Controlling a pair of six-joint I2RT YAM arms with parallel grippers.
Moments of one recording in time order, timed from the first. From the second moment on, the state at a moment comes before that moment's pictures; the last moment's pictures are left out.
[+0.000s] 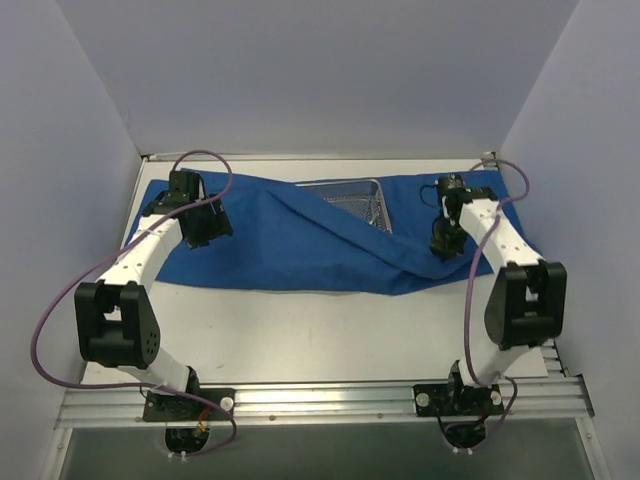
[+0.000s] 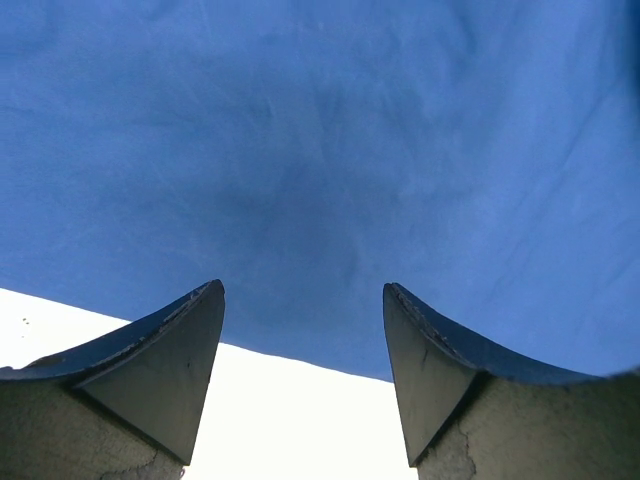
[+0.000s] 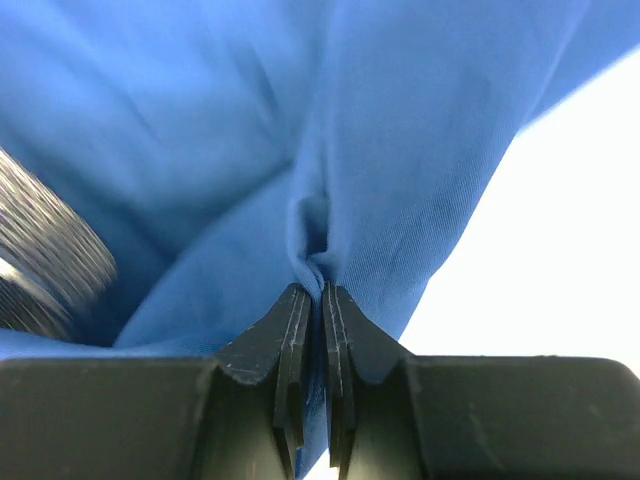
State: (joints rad) left arm -0.09 1.58 1.24 -0.64 0.01 -0.47; right arm 0.07 1.74 1.38 -0.97 0.23 0.55
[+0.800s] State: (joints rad) left arm -0.09 1.30 1.25 -0.80 0.03 -0.56; right arm 0.33 1.77 1.71 -0.77 -0.21 0.24
